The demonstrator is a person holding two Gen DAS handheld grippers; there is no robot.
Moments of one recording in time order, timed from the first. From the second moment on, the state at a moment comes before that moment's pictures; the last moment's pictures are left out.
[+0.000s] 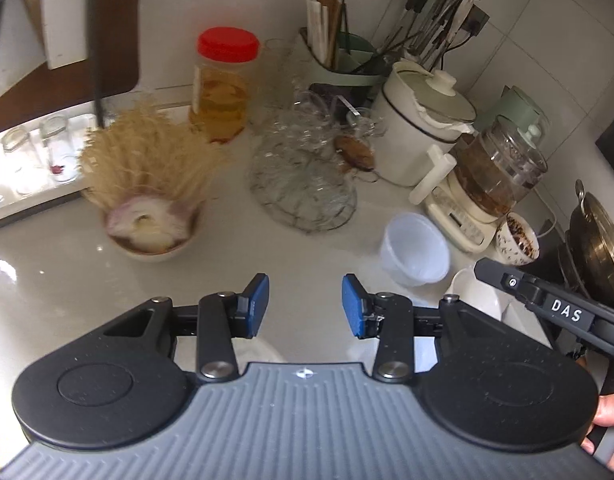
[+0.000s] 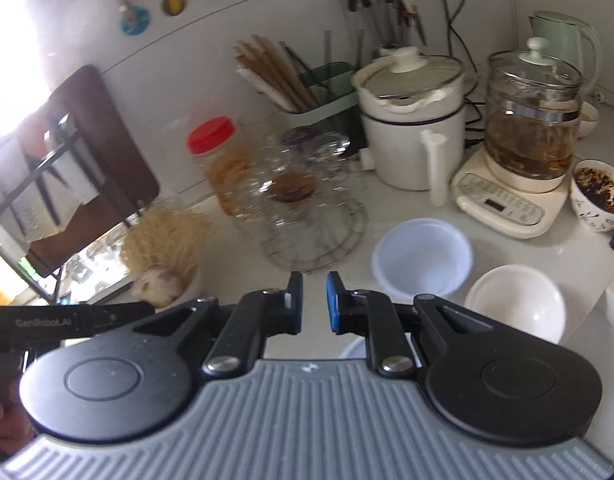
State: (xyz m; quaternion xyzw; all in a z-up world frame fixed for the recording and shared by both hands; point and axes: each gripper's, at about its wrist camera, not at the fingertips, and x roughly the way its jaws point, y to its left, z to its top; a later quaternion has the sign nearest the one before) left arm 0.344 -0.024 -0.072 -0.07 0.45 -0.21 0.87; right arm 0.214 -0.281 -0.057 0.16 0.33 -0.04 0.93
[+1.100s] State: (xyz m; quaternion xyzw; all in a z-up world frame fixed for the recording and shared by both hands) left arm 0.427 -0.211 -0.147 -0.08 0.51 -0.22 0.83; right arm 0.279 -0.468 -0.137 0.28 0.38 -0.04 0.88
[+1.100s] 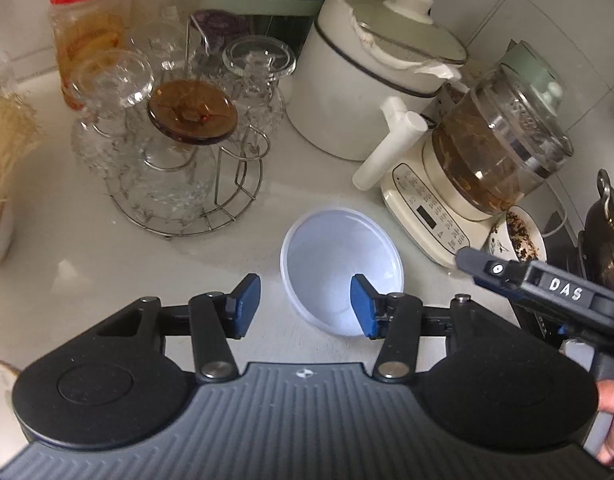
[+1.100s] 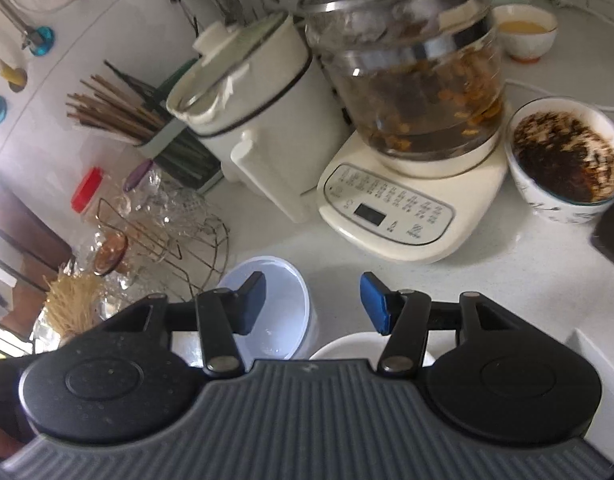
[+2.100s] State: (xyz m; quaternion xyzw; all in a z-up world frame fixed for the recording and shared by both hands) left arm 0.478 -0.226 -0.208 -0.09 0.57 -0.21 0.79; right arm 0.339 -0.441 -0.195 0.25 0.46 0.01 0.85
